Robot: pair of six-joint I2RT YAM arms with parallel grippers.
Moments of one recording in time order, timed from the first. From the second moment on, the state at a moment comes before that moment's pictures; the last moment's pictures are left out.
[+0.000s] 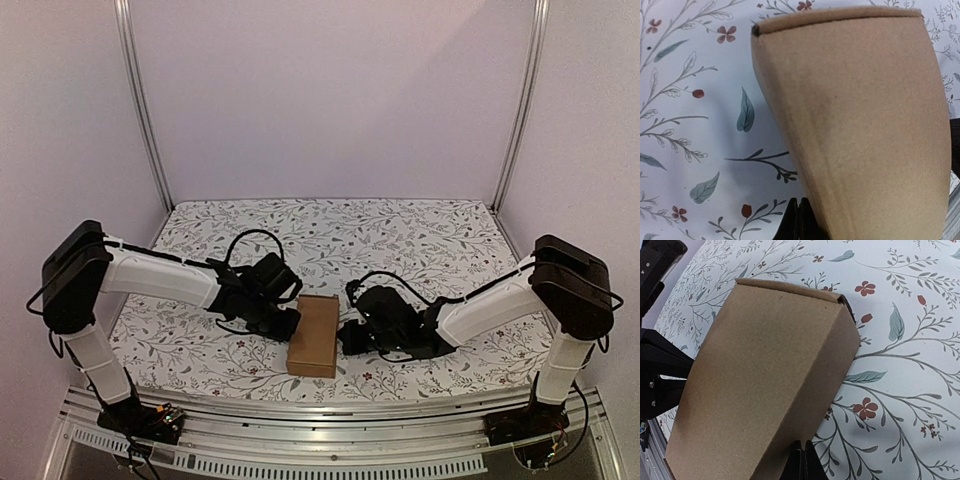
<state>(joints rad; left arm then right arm) -0.91 1.74 0.97 -0.34 0.00 -0.54 1.09 1.83 0.83 0.28 0.14 0.75</state>
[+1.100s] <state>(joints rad) -0.85 1.90 1.14 -0.32 0.04 -0.53 0.96 1.84 0.86 0.25 0.12 0.67</state>
